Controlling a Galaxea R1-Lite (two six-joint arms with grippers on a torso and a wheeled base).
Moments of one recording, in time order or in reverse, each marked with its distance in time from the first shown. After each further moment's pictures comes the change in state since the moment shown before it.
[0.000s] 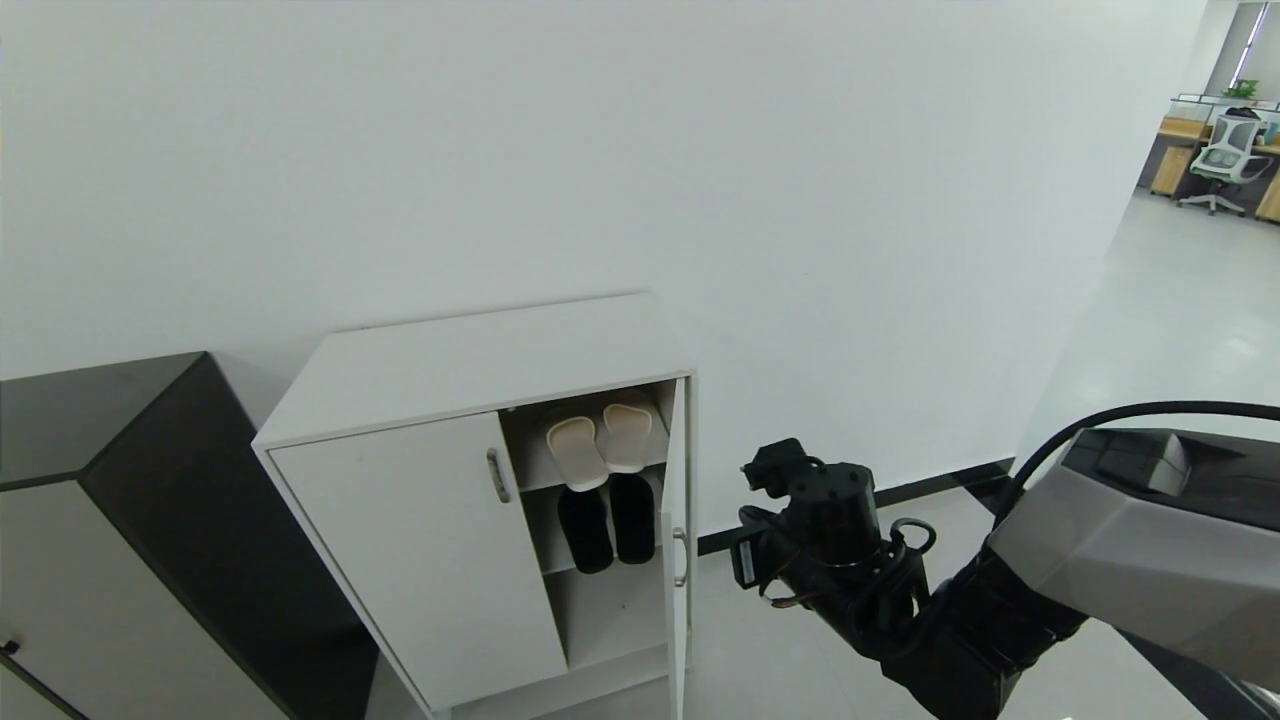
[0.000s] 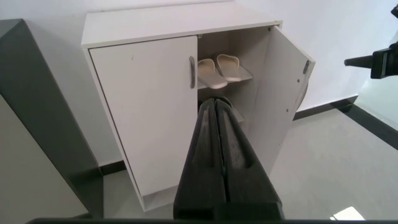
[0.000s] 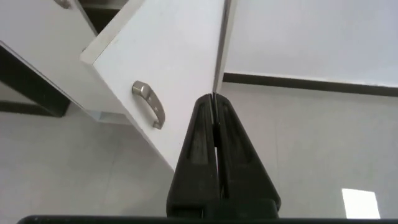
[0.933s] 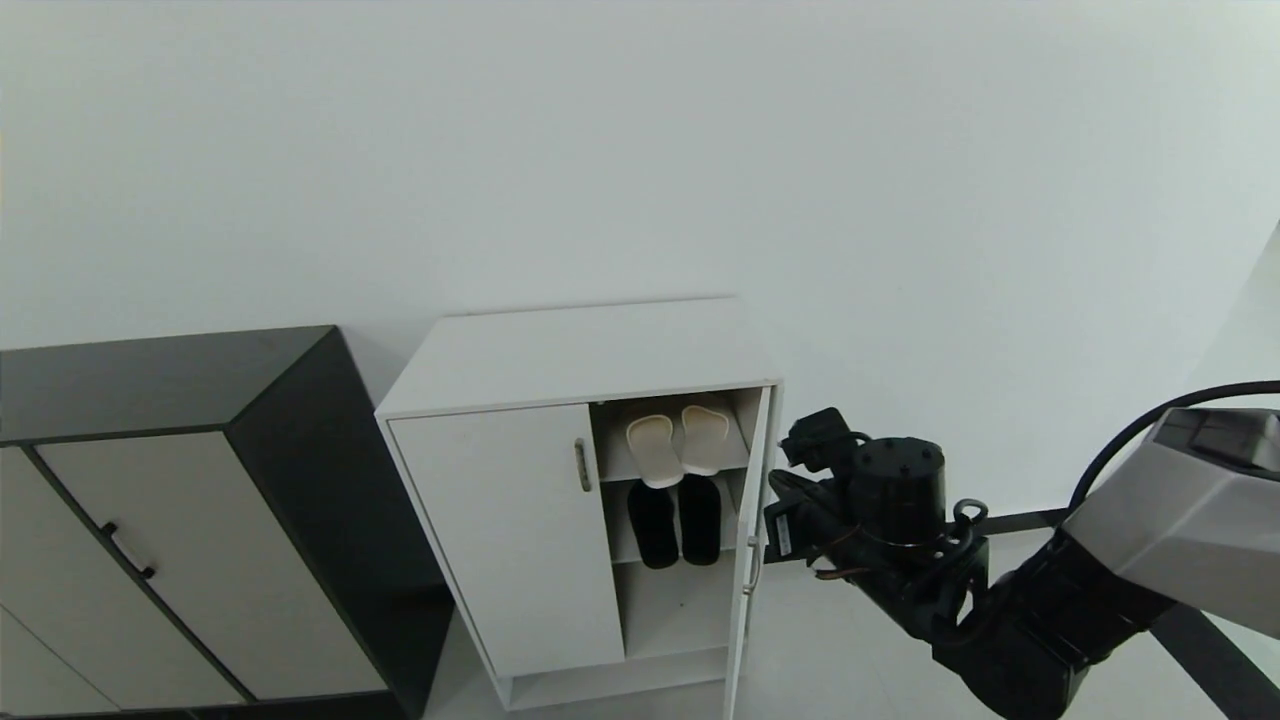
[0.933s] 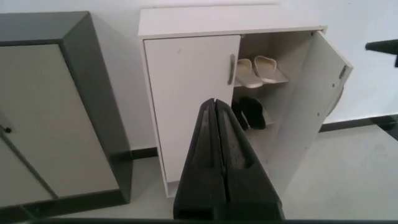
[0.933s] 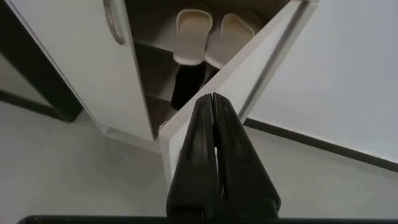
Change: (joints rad) left arm -0.002 0.000 0.000 0.001 0.002 -0.006; right arm -0.066 -0.101 0.100 -0.134 0.036 -0.130
